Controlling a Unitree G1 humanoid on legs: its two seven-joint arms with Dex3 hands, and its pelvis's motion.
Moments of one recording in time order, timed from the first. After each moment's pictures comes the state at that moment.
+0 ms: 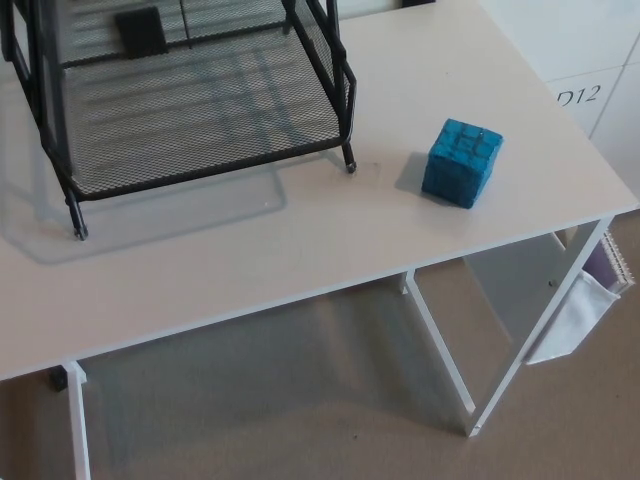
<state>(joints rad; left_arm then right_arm) 0.35 0.68 0.36 1.23 -0.09 -0.16 -0.50 0.33 -0.94 -0.42 0.77 0.01 -0.18 0.38</state>
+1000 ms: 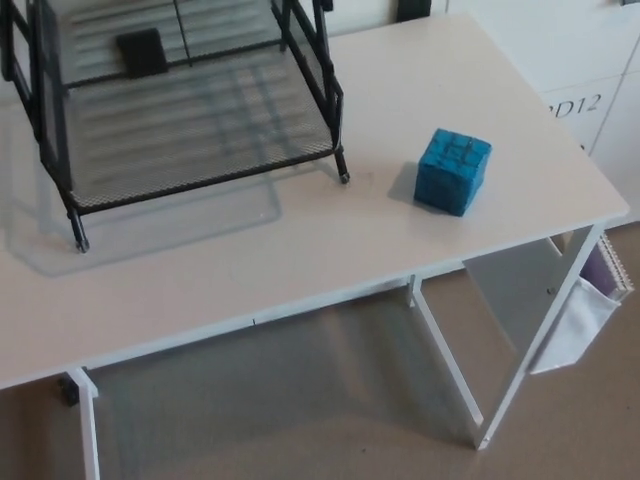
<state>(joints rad) 0.34 0.68 0.30 1.28 -0.08 -0.24 -0.48 0.33 -0.83 -0.32 1.13 0.01 -0.29 0.33</state>
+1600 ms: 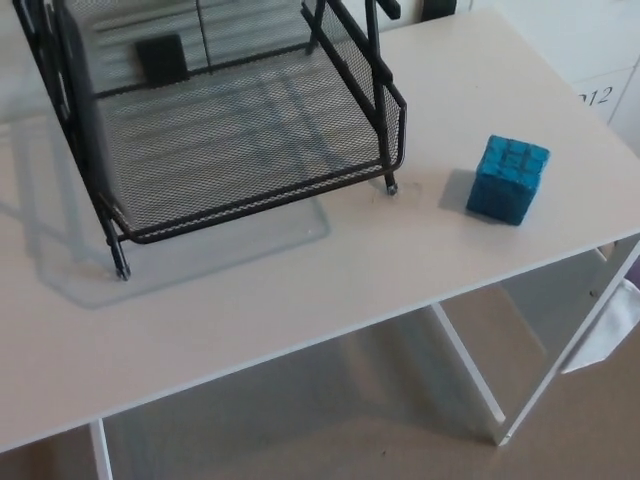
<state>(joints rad) 0.31 0.69 0.29 1.27 -0.08 -0.24 -0.47 0.36 -0.81 -0.32 1.11 0.02 -0.30 0.35</state>
